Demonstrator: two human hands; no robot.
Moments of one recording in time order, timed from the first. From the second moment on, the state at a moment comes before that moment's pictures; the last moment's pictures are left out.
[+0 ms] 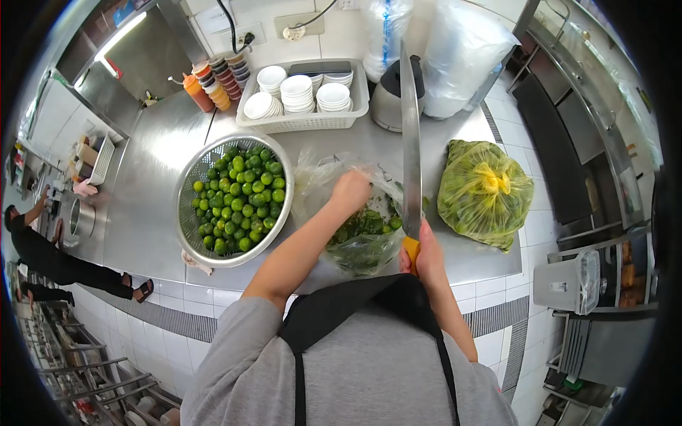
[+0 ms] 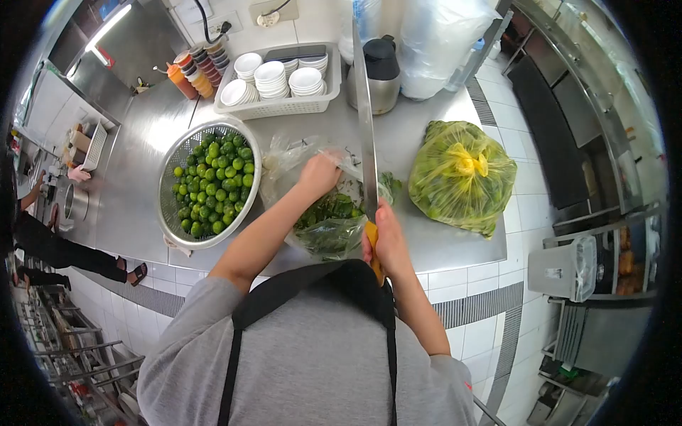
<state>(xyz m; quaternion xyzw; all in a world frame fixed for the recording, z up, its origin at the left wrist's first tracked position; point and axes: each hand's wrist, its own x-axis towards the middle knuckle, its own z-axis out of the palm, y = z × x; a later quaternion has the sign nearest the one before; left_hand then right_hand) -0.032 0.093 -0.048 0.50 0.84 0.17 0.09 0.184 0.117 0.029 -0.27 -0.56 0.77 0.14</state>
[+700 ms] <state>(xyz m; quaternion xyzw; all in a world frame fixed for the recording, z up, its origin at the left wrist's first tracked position) 0.024 0.002 -0.005 0.15 0.38 0.75 0.52 0.167 0.100 0.011 -0.17 -0.78 0.57 0.19</state>
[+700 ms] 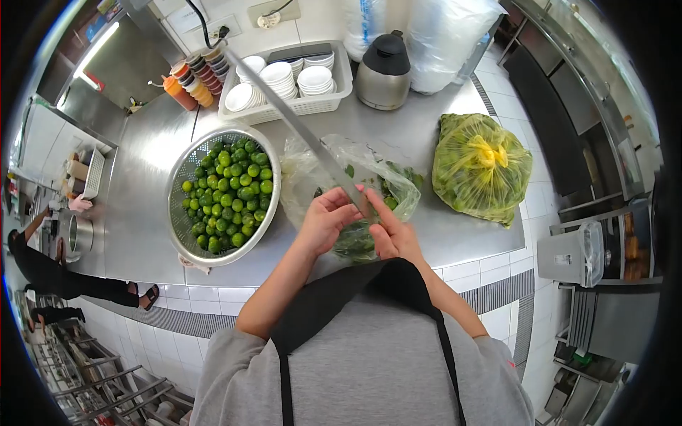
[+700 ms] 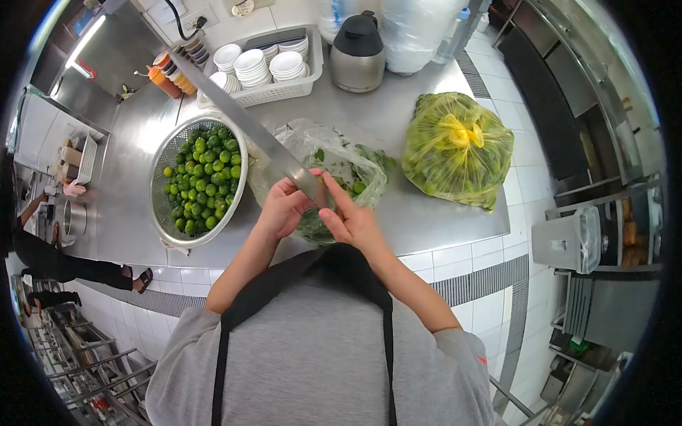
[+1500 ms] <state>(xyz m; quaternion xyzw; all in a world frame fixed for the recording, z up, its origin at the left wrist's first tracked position) 0.028 0.011 0.001 0.24 0.52 0.74 0.34 0.166 0.094 0.027 -0.22 -0.63 0.74 0.12</state>
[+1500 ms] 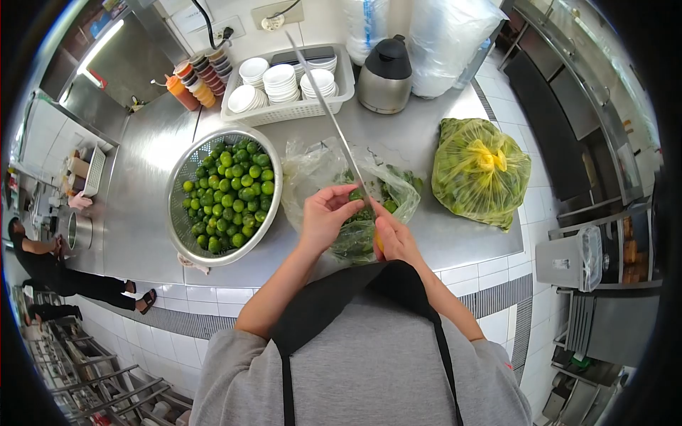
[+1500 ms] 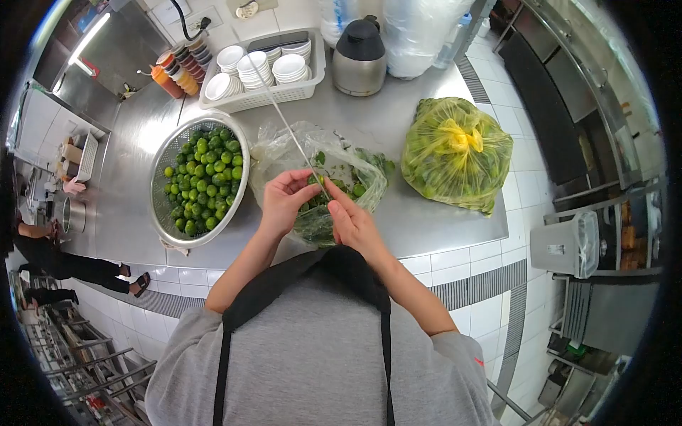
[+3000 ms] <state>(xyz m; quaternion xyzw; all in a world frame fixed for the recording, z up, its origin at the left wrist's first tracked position) 0.030 0.030 -0.009 0.34 0.60 0.57 0.44 0.221 0.119 0.014 -0.30 -0.59 0.74 0.09</state>
